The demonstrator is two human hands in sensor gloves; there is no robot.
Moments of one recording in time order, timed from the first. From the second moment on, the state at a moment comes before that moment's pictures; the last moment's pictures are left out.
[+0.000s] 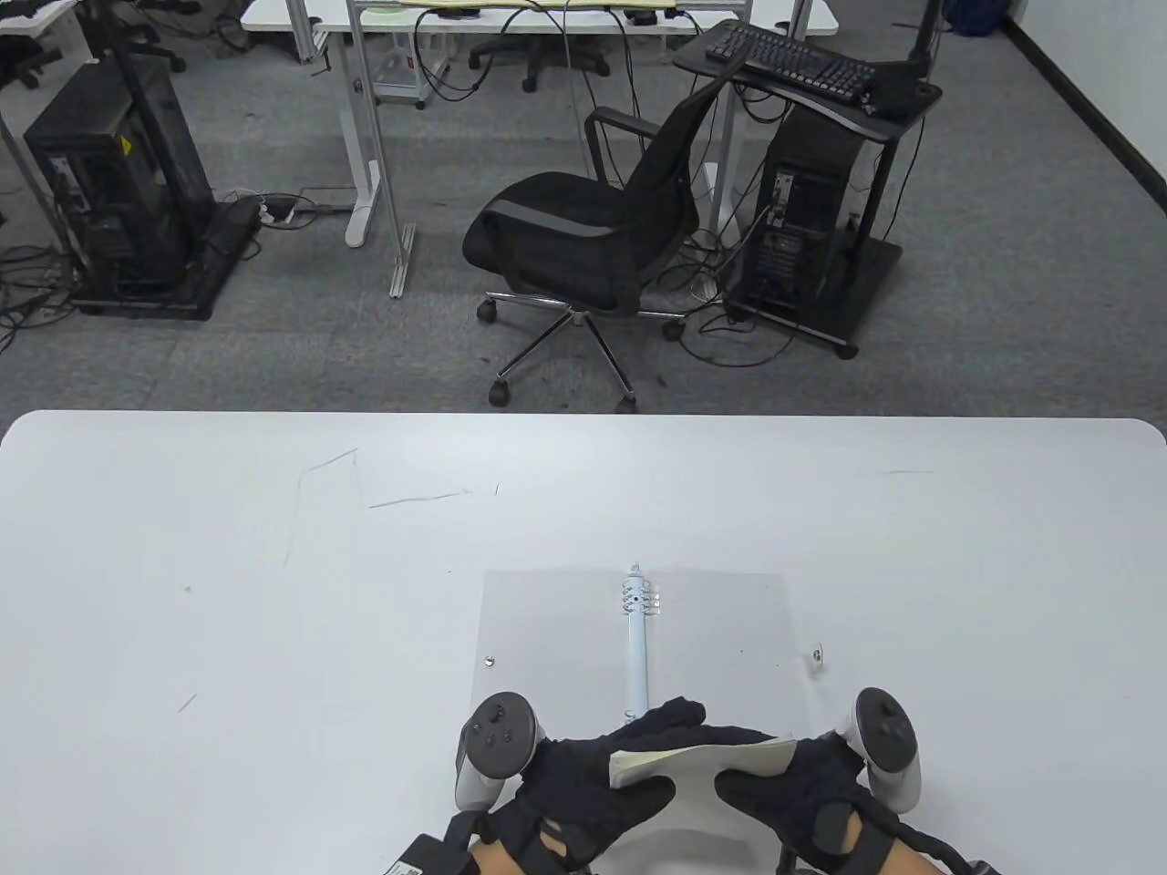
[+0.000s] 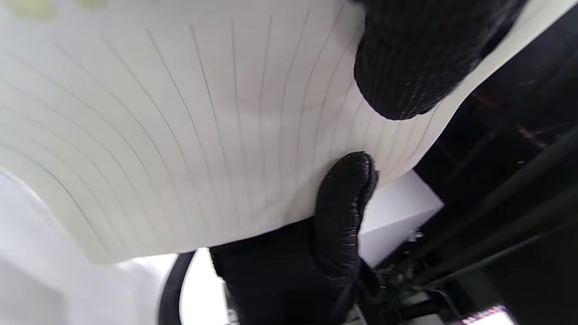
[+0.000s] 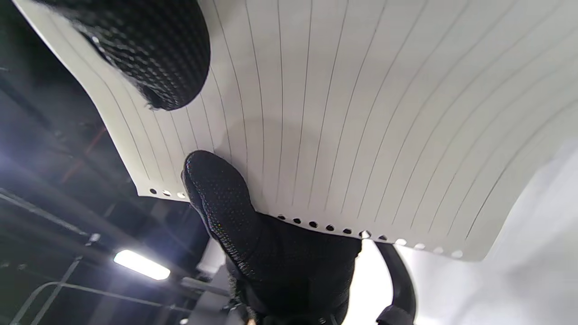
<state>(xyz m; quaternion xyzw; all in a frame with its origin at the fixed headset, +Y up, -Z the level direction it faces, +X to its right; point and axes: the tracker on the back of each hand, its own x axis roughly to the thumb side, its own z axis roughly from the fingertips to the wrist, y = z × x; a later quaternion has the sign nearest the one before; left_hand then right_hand) -0.059 -0.758 -0.304 -0.13 -0.34 0.61 0.71 0.198 -0.752 -0.304 0.30 0.16 0.69 0.64</state>
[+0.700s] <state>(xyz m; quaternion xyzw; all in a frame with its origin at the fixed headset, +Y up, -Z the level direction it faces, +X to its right) -0.064 -0.759 -0.307 -0.16 -0.31 0.73 0.59 0.201 -0.754 -0.308 0.29 0.17 0.73 0.60</state>
